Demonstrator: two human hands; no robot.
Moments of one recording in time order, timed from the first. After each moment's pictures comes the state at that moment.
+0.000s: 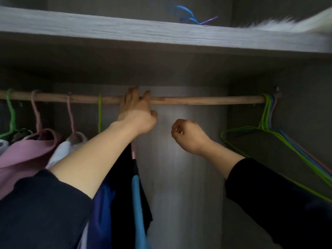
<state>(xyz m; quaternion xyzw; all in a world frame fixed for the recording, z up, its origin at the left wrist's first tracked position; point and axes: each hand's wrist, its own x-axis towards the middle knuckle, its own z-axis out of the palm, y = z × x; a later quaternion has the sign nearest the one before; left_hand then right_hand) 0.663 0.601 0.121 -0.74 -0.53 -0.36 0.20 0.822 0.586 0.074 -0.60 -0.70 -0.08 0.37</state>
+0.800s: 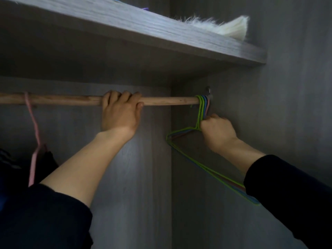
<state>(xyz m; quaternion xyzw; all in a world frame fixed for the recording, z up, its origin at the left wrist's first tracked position) 0.798 0.653 0.107 -0.73 -0.35 -0.50 0.31 1.001 0.517 0.083 -0.77 -0.48 -0.42 0.04</state>
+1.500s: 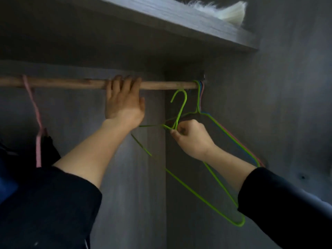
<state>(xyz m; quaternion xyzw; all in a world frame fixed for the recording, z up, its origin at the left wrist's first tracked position) 0.795 0.634 0.094 -0.77 -0.35 -0.48 0.24 0.935 0.508 0.034 -0.73 -0.53 -0.14 0.40</state>
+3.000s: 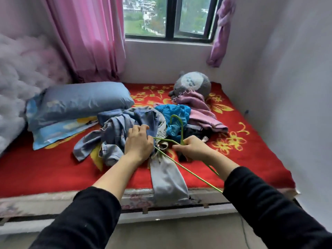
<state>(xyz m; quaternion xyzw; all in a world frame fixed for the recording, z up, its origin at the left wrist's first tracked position) 1.347 -0.195 -0.303 -0.96 0.07 -0.09 -0.26 1.300 -0.385 -0.274 -0.89 0.04 0.11 0.43</state>
